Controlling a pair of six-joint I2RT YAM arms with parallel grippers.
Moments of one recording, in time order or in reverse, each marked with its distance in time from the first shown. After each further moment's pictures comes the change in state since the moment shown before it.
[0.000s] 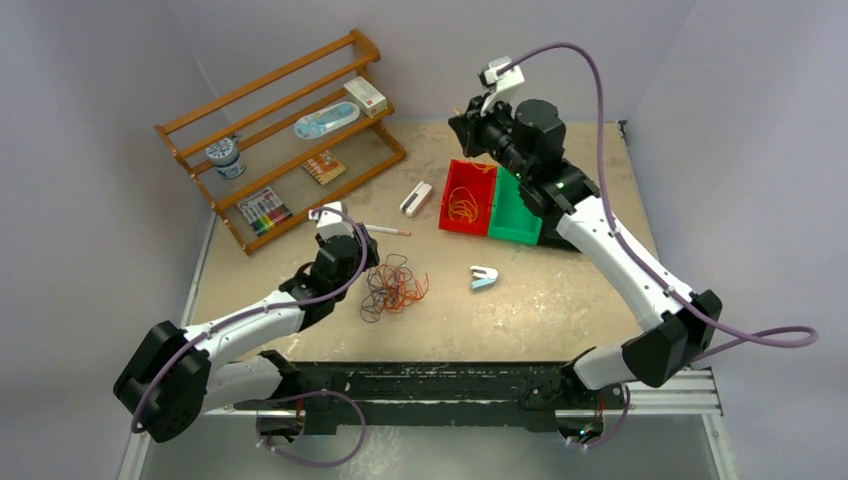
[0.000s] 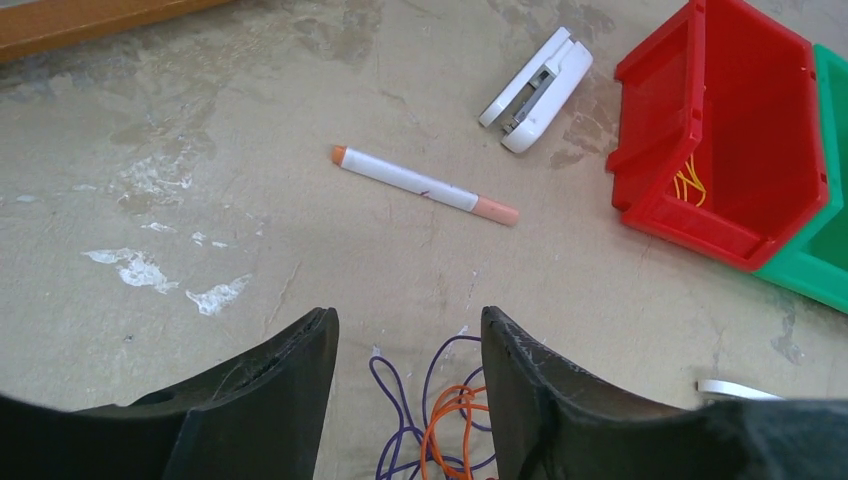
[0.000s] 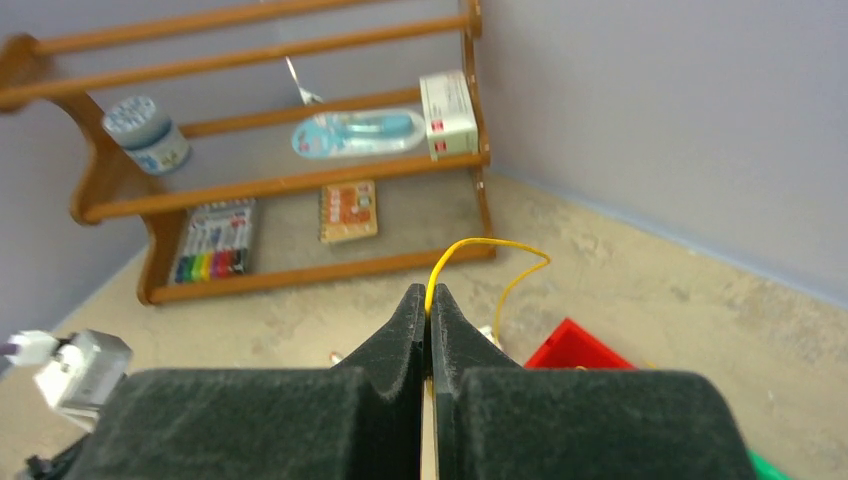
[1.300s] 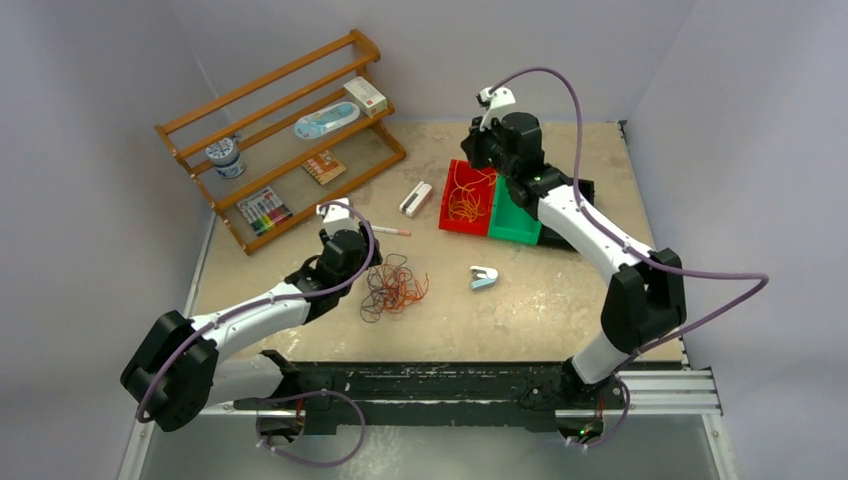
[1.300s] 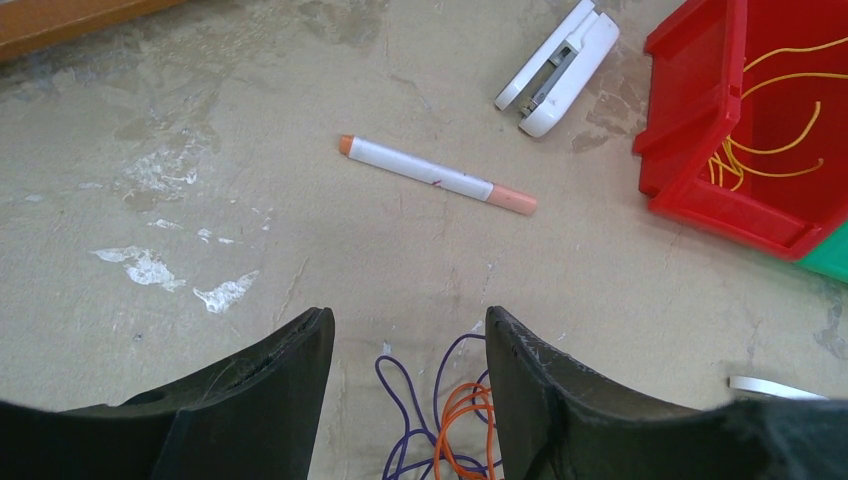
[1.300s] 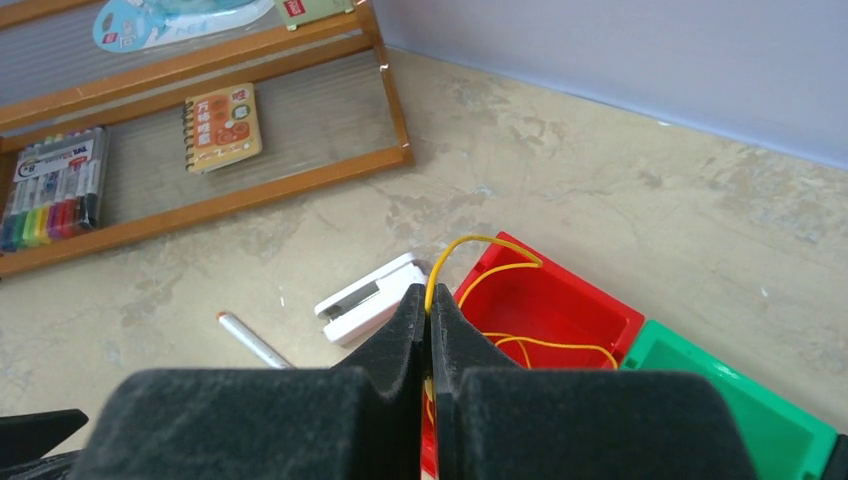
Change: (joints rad) left arm 0.000 0.056 0.062 -0.077 -0.003 0.019; right arm -0.123 0.178 -0.175 0.119 -0.003 0.011
